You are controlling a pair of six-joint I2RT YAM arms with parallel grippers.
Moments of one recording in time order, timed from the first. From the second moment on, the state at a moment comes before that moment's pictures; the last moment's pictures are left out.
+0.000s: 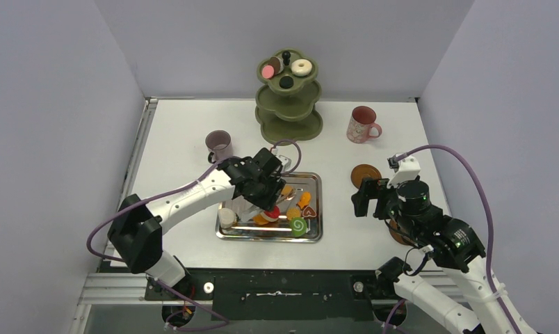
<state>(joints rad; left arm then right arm) -0.84 1.56 1.21 -0.78 -0.02 -0.31 0.59 0.63 1.01 -0.98 0.26 0.37</state>
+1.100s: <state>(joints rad) -0.76 1.39 1.28 -0.80 -0.16 -0.36 0.59 0.61 1.01 -0.97 0.27 0.35</state>
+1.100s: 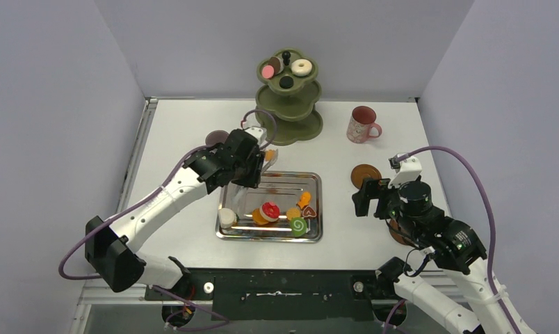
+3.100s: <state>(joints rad) -0.46 1.89 1.79 -0.50 -0.06 -0.29 0.59 0.62 1.04 -0.97 0.30 0.36</state>
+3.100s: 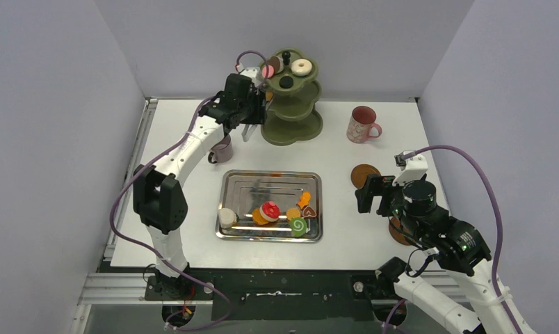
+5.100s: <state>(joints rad) -0.76 1.33 1.37 -1.14 0.04 -0.20 0.59 0.62 1.04 -1.00 0.34 0.32</state>
